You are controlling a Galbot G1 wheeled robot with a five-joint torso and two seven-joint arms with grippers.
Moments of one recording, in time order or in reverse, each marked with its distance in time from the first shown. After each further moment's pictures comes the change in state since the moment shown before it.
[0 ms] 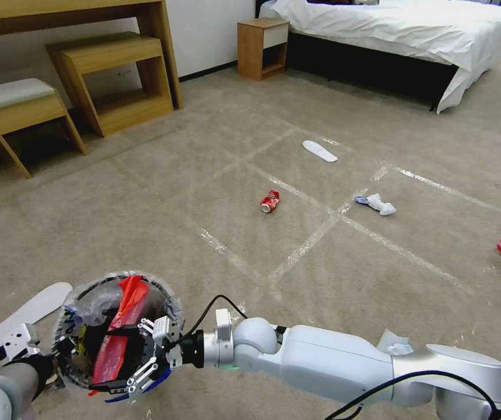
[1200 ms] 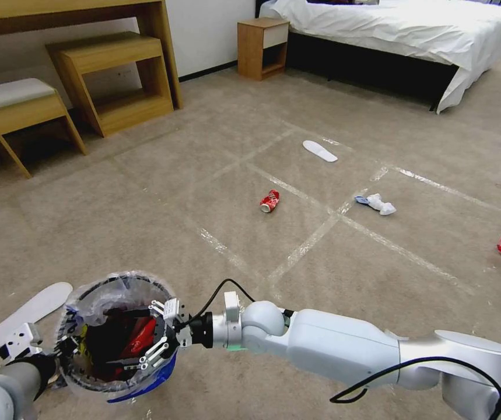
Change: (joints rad) left arm -0.014 0.008 0.005 0.016 0.003 0.001 0.001; right arm 0.079 -0.073 0.015 0.086 0.050 -0.015 -0.013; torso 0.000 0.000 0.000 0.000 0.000
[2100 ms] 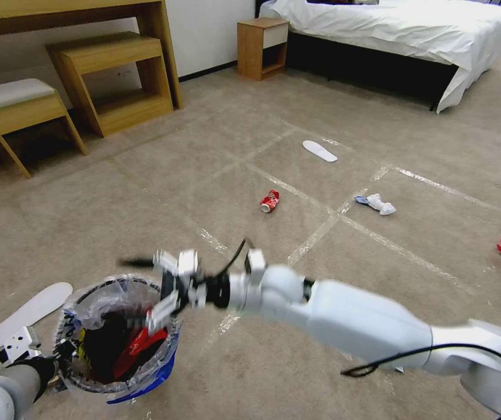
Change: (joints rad) left arm 0.007 -0.011 -0.002 0.003 -0.001 0.000 -0.009; right arm 0.090 -0.101 0.279 0.173 0.079 -0.010 -0.019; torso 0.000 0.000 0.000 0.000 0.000
